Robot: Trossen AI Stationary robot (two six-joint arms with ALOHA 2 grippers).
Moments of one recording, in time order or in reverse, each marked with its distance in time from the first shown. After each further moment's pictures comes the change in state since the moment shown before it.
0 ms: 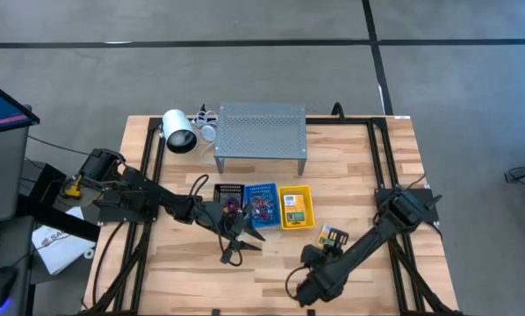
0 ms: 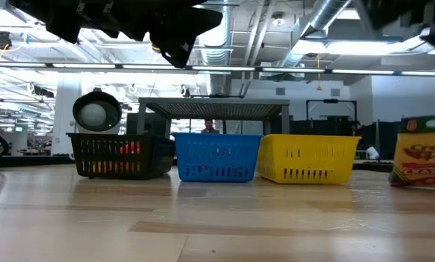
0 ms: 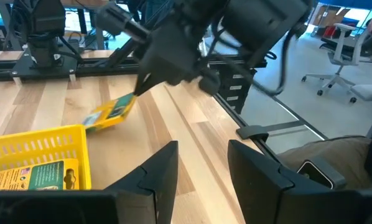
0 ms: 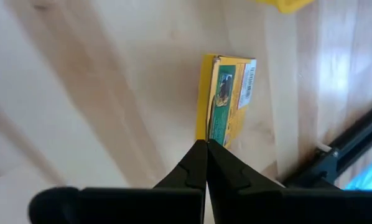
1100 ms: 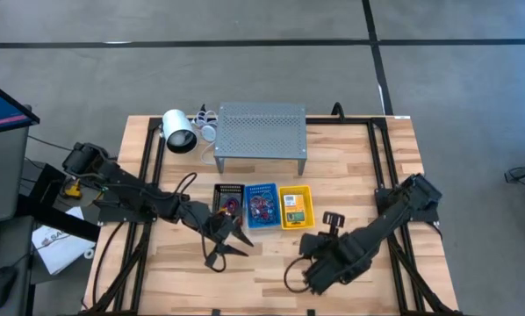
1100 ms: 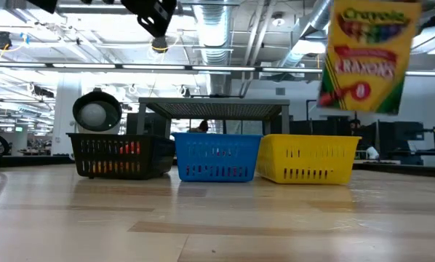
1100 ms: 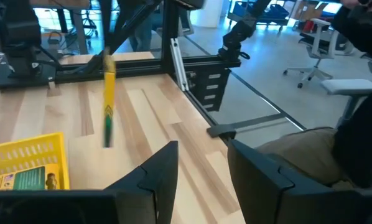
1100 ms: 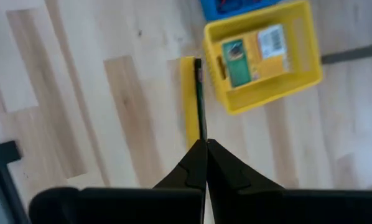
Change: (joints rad) left arm -0.061 -0.184 0.000 -0.198 0.002 0.000; right arm -0.039 -0.220 0.196 0.000 0.154 -0.213
